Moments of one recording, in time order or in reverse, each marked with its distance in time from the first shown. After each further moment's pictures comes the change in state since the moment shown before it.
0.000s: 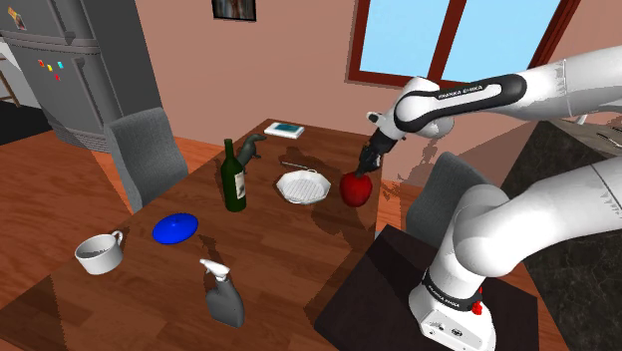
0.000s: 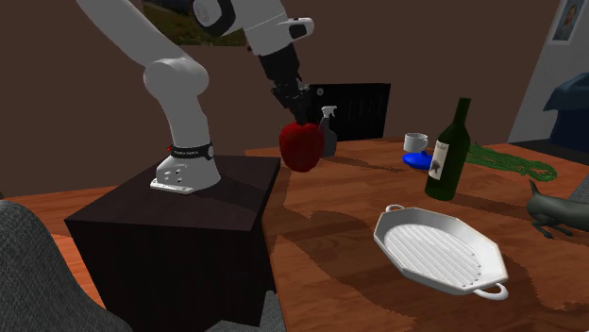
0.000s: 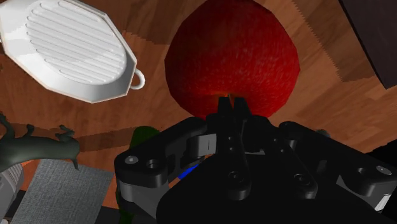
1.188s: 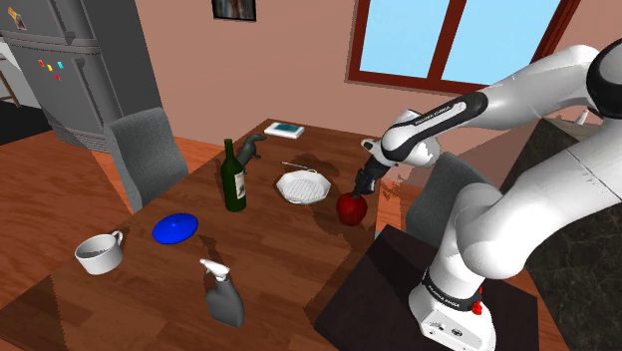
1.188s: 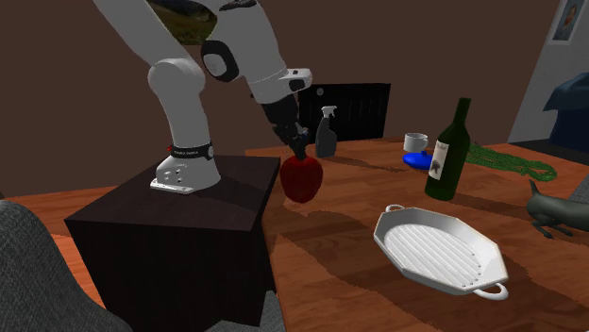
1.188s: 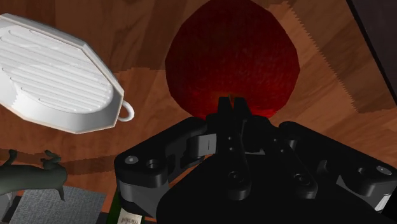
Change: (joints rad) arm 0.130 0.193 -0.190 -0.111 0.056 0.310 -0.142
